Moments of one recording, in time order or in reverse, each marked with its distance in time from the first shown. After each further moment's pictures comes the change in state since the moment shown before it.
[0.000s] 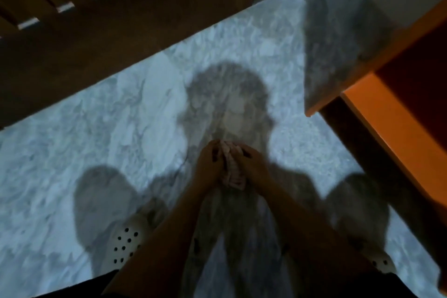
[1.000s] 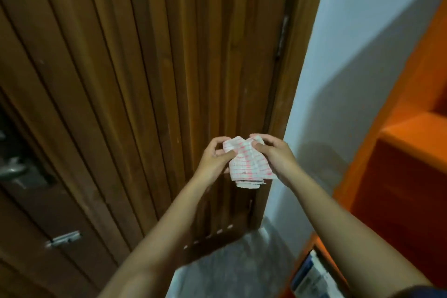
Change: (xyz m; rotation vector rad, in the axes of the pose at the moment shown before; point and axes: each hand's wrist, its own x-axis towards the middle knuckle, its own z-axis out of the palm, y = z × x) left_hand -0.415 0.763 -0.410 -0.449 0.052 0.620; right_hand -0.367 -0.846 -0.327 0.154 -0.068 -0.604
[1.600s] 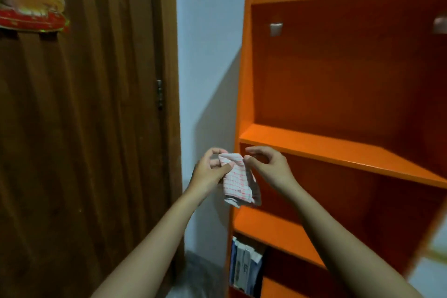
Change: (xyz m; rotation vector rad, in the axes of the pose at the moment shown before) left_hand -0.083 0.093 0.079 -0.064 -0.647 0.255; right_hand -0.206 -0.088 -0.046 -0.467 0.792 -0.221
